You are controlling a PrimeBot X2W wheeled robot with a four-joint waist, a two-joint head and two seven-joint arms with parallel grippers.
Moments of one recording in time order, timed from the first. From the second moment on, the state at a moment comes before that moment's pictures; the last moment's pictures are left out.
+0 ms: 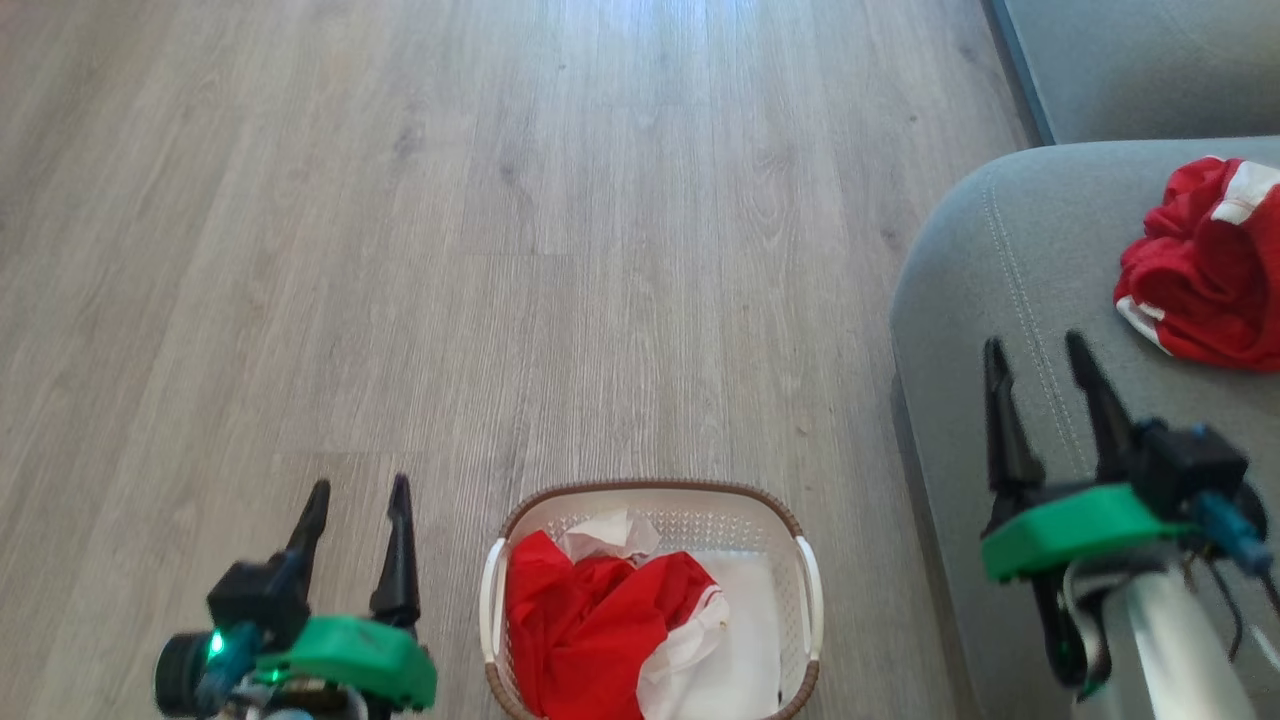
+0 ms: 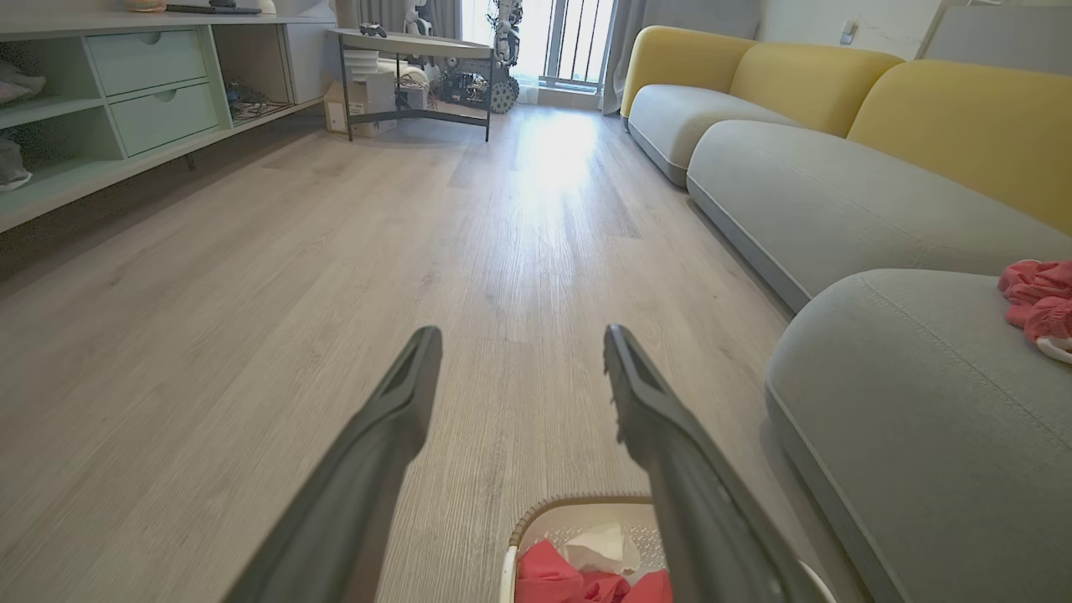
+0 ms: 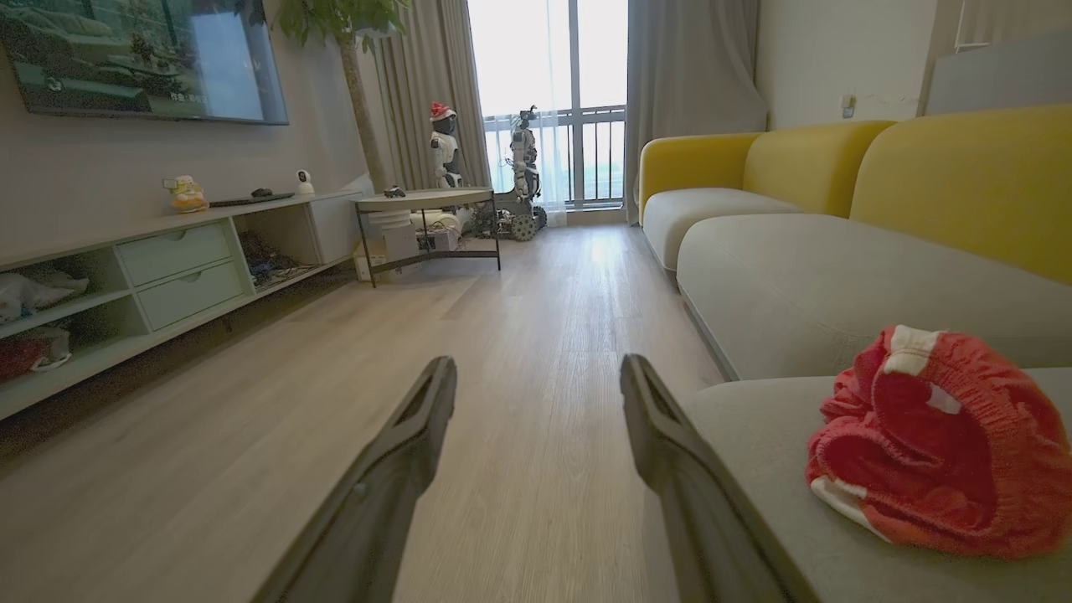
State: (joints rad) left arm 0.01 0.20 -0.34 0.18 -0.39 0.20 -0.25; right arm -0.15 -0.06 -0.04 0.23 0.16 0.13 -0.25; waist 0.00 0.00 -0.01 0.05
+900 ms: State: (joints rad) left arm 0.09 0.15 -0.22 0.16 -0.32 0.15 -0.25; right arm 0.01 -0.05 -0.03 0.15 0.21 0.13 -0.25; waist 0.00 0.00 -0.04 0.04
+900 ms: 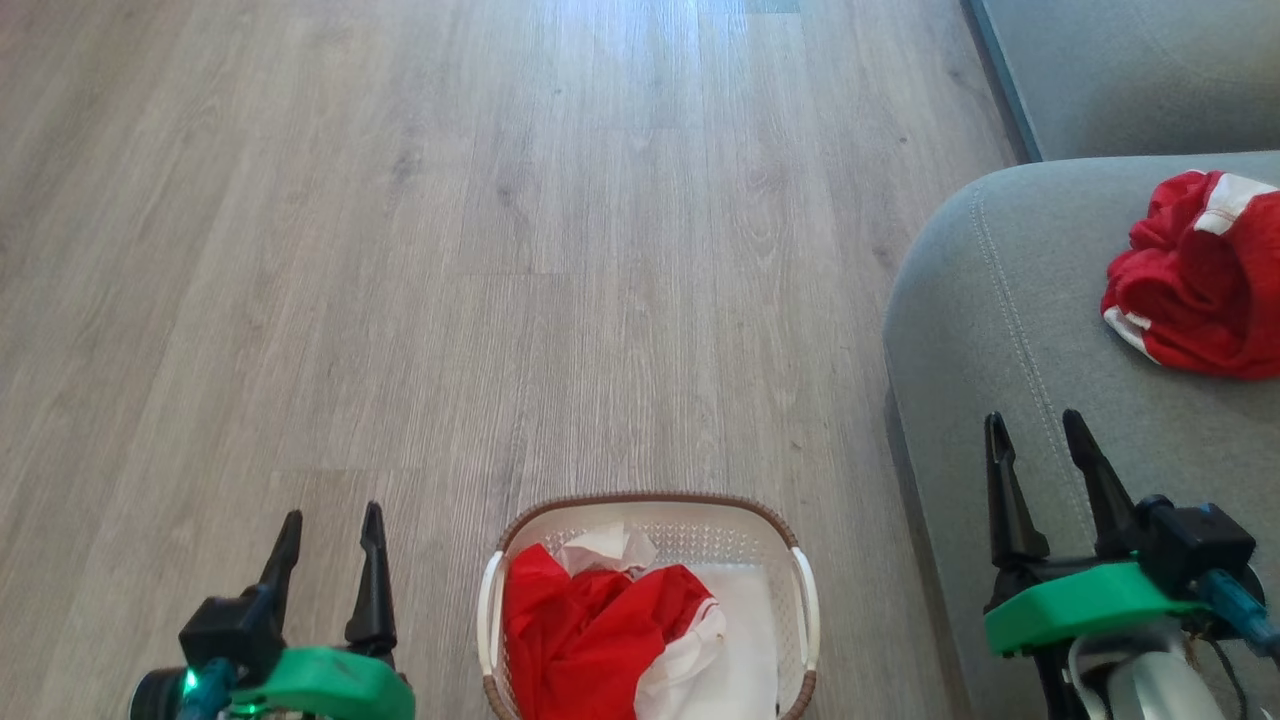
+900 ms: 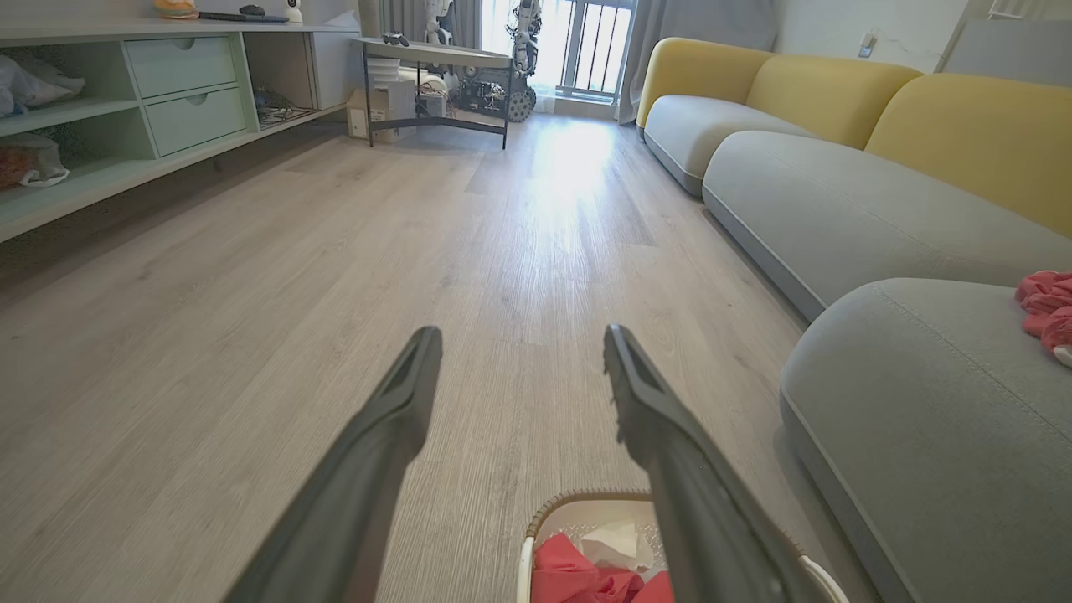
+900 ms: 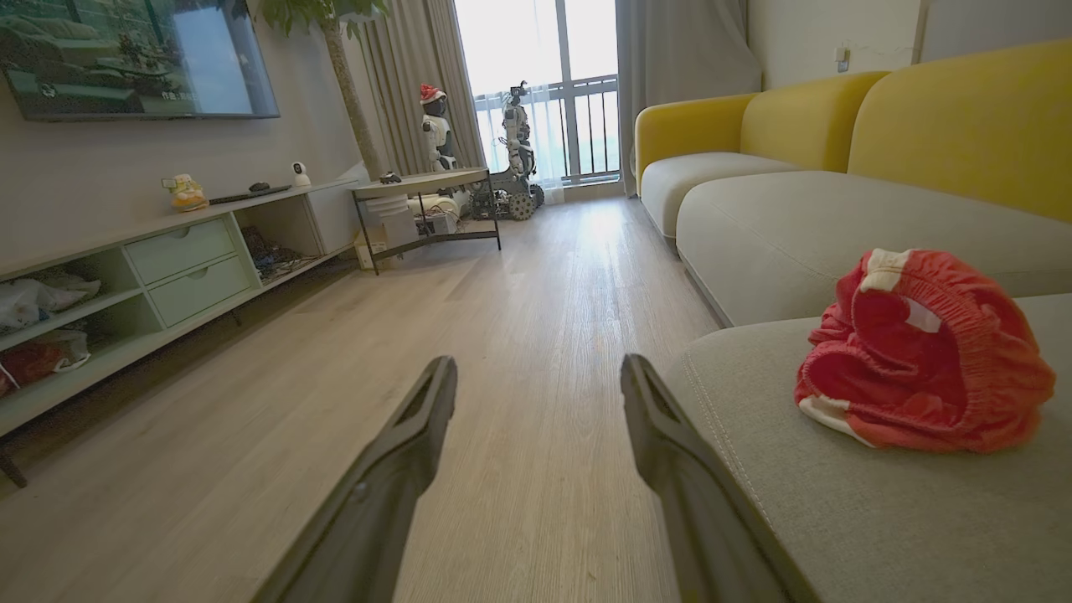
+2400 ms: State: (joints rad) left arm -0.50 0.05 -0.50 0.82 -0.17 -0.05 -0.24; right arm -0.31 -0.05 -0.09 -0.06 0.14 0.13 -0.26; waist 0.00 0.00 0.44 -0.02
